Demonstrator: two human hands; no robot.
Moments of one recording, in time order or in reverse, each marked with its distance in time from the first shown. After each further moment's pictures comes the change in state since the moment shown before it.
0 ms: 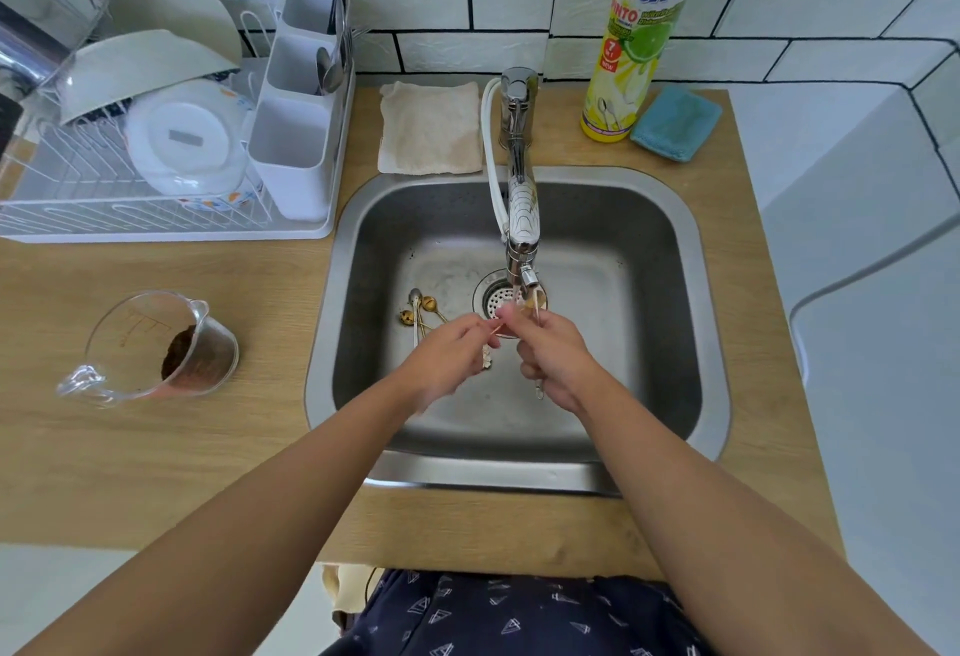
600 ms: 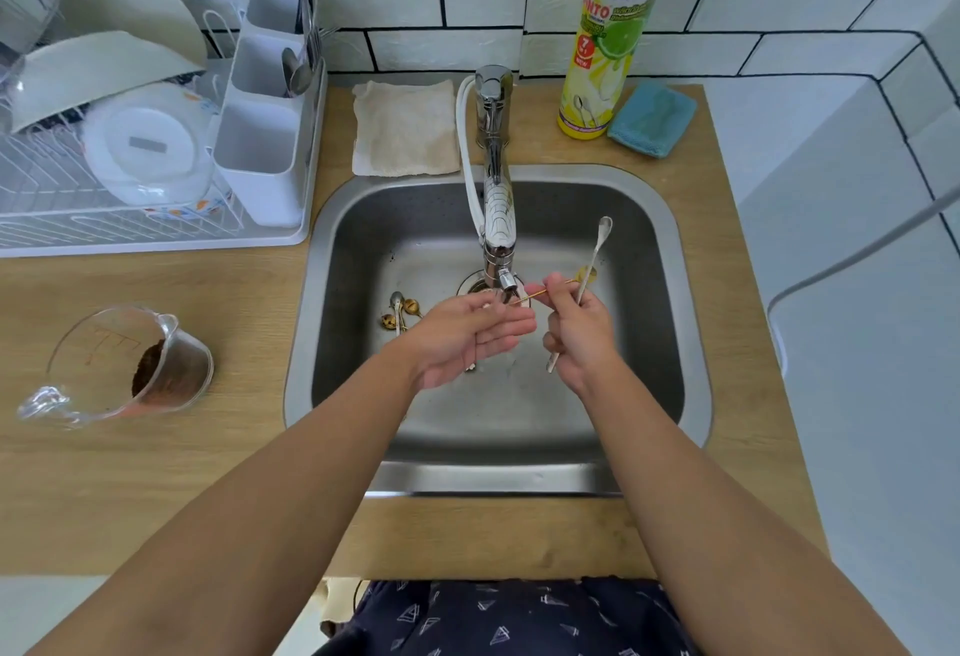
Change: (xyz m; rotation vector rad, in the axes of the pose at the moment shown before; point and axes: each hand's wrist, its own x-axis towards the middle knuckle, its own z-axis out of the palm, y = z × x) left_hand 0.032 0.029 0.013 -0.649 -0.240 -0.073; right_hand 0.001 -0.022 -0.025 0.251 0.233 -0.149
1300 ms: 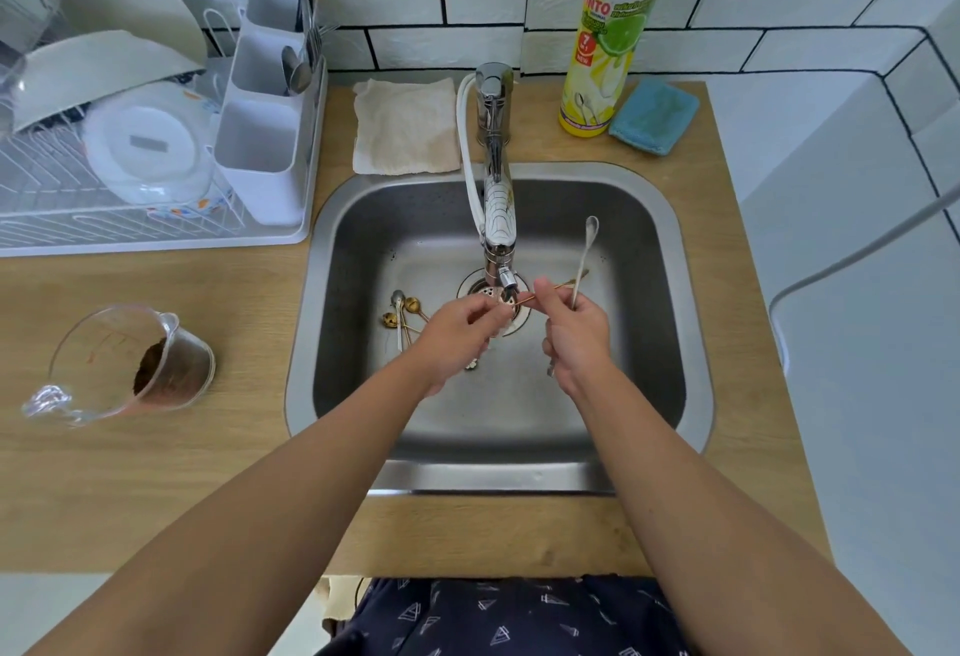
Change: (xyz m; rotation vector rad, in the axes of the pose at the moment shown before) left_hand -0.002 -0.013 0.001 0.522 0.233 0.194; right_hand -0.007 0.005 0.005 -0.129 0.088 -0.018
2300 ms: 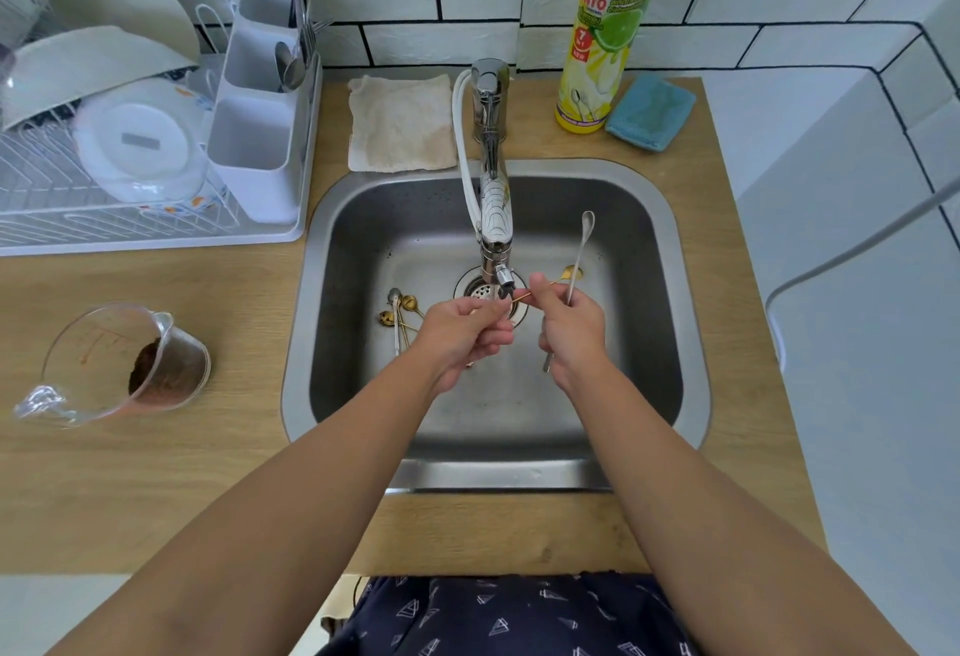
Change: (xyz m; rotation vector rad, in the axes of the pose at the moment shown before) left_hand 0.008 -0.002 0.008 -0.444 0.022 -0.242; right_hand -0.002 -0.005 0.003 -0.035 0.042 -0.007
